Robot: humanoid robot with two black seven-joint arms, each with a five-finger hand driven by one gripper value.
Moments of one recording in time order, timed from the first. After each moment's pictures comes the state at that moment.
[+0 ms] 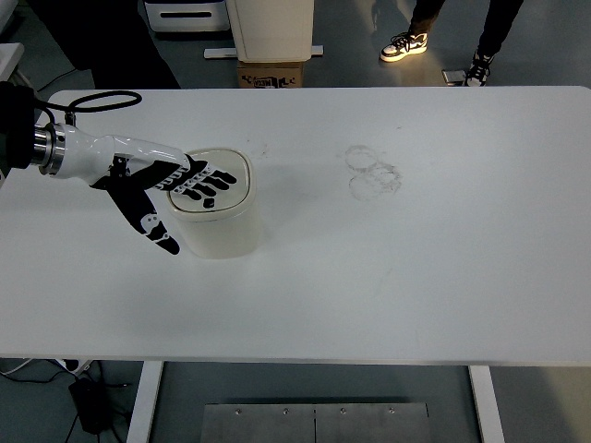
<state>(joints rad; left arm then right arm) -1.43 0.89 0.05 -1.45 0.53 -0.61 0.08 0.00 0.00 0.31 0.20 -0.22 0.03 0.49</state>
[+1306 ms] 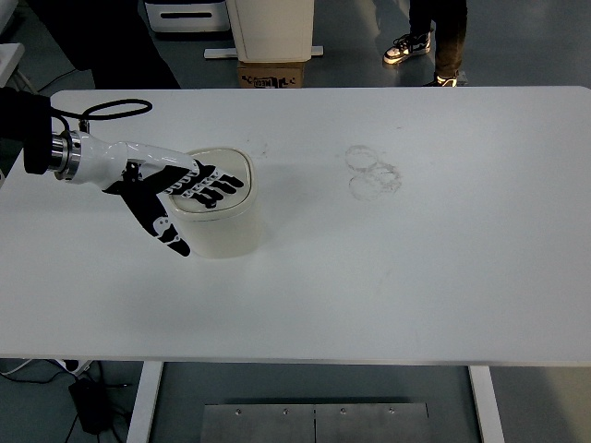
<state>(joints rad) -1.41 0.86 0.06 -1.41 0.53 -0.59 0.09 0.00 0.00 0.31 0.20 -0.22 0.03 0.49</state>
